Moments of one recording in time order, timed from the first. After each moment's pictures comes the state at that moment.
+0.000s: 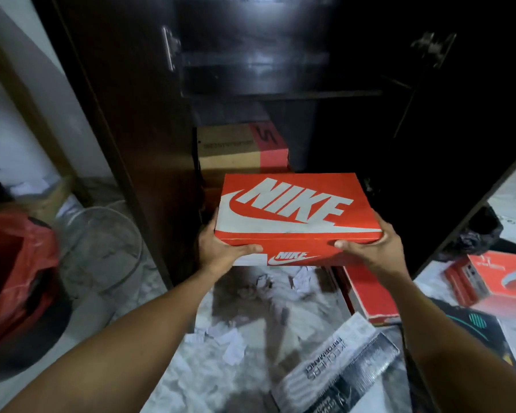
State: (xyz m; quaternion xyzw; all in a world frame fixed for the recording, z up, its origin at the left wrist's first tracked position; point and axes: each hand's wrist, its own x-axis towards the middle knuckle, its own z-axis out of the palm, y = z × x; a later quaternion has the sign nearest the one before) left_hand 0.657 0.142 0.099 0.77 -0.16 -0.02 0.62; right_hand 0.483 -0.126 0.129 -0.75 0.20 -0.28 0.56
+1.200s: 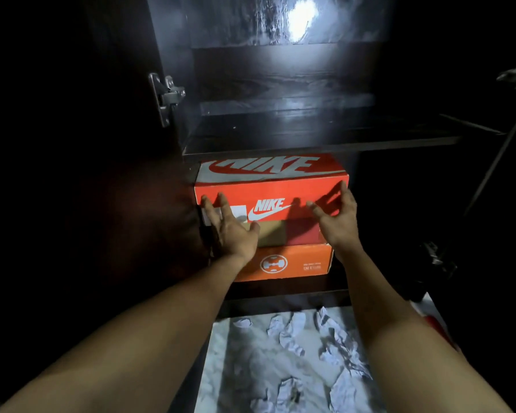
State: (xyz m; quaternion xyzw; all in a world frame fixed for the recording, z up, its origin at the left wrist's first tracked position) left_hand 0.858 0.024 0.142 0.87 -0.06 0.15 0.46; right_hand 0.805 -0.176 0.141 -0.75 0.19 -0.35 0.53
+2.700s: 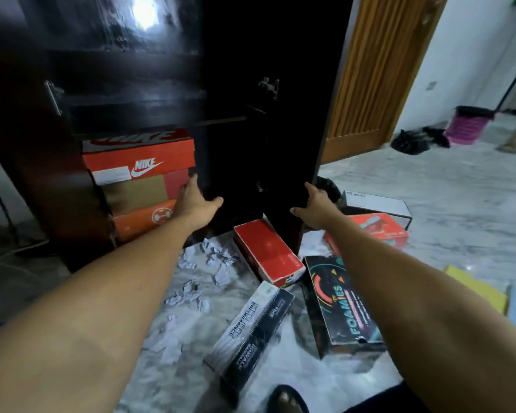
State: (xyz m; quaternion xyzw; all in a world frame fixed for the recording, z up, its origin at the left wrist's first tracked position) left_hand 0.573 0.047 0.244 0.85 -0.30 -0.05 0.43; right_hand 0.361 -0.141 0.253 -0.87 0.41 -0.11 0.27
